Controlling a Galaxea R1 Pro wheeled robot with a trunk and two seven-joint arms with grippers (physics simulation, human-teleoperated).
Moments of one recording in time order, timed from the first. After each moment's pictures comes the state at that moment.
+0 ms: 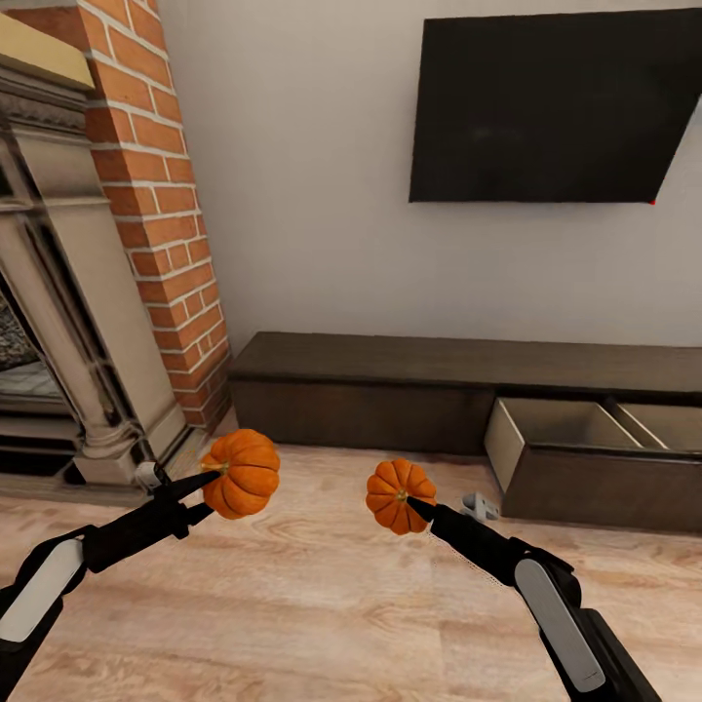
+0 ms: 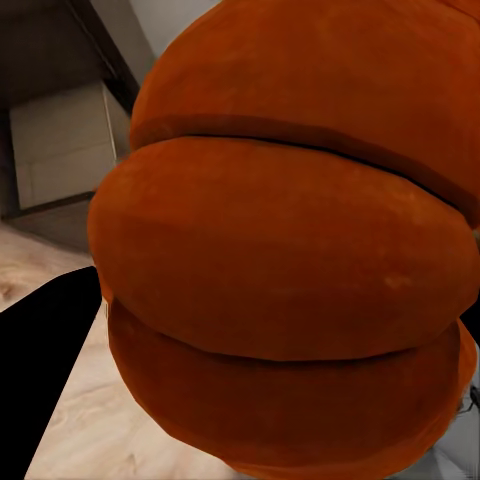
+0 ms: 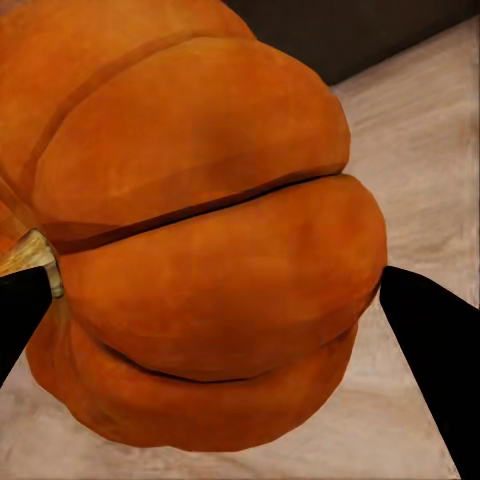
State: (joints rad) left arm -0.40 0.41 0.00 -1.10 1.16 0.99 -0.86; right arm -0.30 -0.12 0.12 -1.40 -0.87 0.60 0.03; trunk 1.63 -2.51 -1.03
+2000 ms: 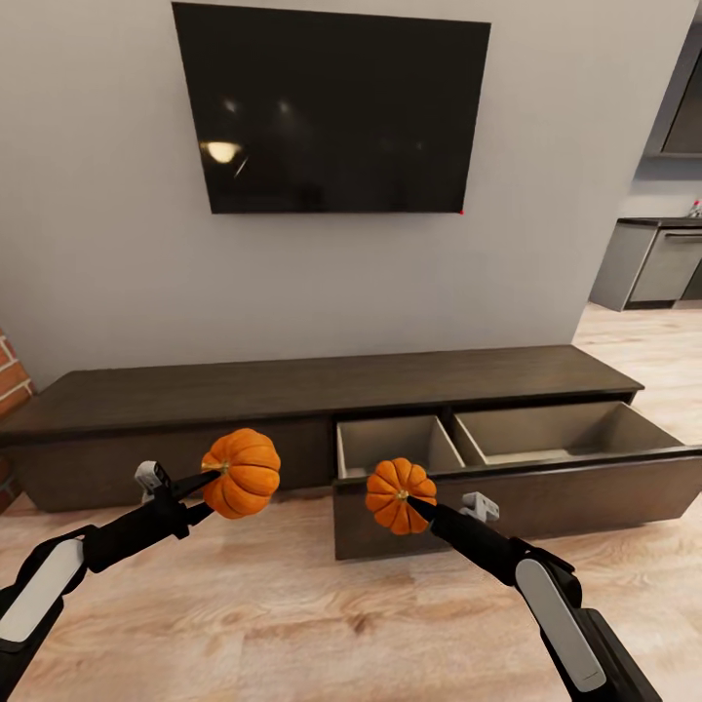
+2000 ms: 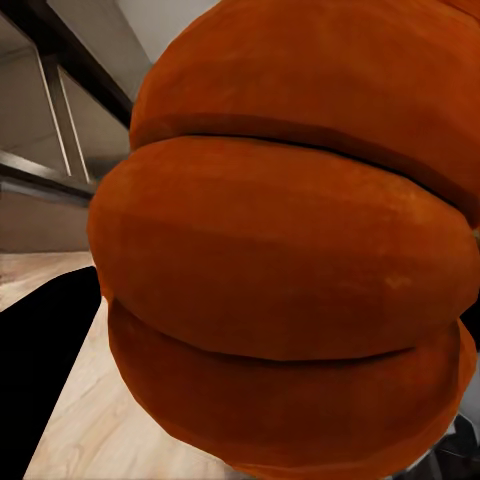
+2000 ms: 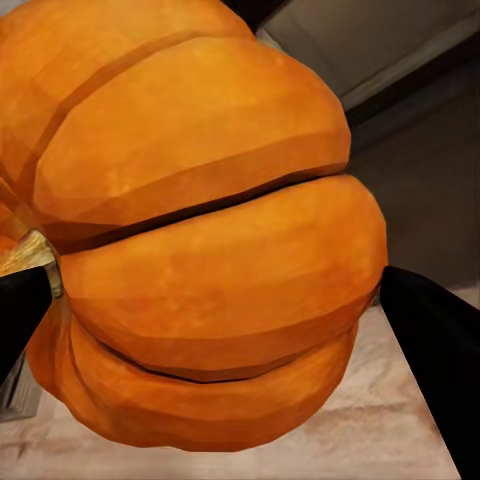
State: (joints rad) left arm -0.40 0.41 0.00 -1.10 1.16 0.99 -0.86; right arm -0.30 -0.12 0.12 -1.40 -0.88 0.60 0.03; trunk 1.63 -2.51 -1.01
